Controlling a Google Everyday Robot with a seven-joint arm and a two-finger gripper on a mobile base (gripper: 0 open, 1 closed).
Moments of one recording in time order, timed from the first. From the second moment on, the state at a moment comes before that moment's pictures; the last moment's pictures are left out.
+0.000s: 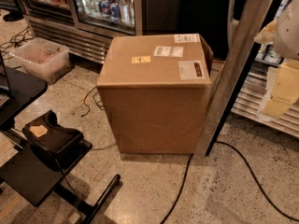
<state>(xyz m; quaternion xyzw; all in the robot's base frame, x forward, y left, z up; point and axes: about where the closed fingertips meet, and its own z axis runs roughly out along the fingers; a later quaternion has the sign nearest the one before) 0.439 -0.216 0.979 -0.60 0.78 -0.04 0.16</state>
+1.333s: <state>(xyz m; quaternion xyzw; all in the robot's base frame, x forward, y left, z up) 0.457 -0.215 0.948 -0.61 0.78 -0.04 0.12</state>
